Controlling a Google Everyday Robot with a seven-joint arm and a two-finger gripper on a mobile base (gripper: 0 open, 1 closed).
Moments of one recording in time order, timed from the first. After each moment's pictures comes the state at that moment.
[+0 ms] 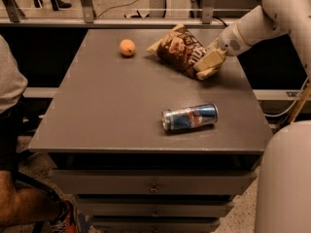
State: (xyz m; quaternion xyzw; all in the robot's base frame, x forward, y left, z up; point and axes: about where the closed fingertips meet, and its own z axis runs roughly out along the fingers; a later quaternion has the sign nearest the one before) arm 0.723 -0.168 0.852 -0.51 0.78 0.17 0.31
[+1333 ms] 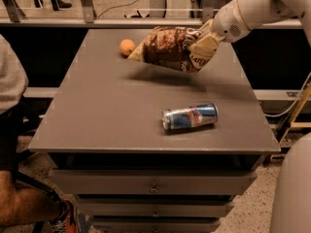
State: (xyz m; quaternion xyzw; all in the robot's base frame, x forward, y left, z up) arm 0.688 -0.123 0.926 -0.59 0.69 0.19 0.37
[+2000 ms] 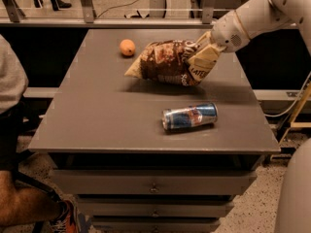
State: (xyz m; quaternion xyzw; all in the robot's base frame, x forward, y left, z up) arm 0.651 -0.114 0.906 -0.62 0.67 0.24 0.33
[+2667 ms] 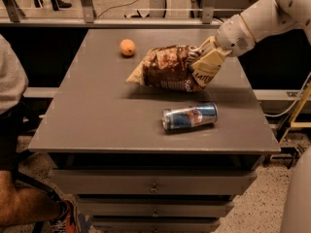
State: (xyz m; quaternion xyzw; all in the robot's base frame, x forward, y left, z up) arm 0.627 -0.121 0.903 -0.62 0.67 0.27 0.31
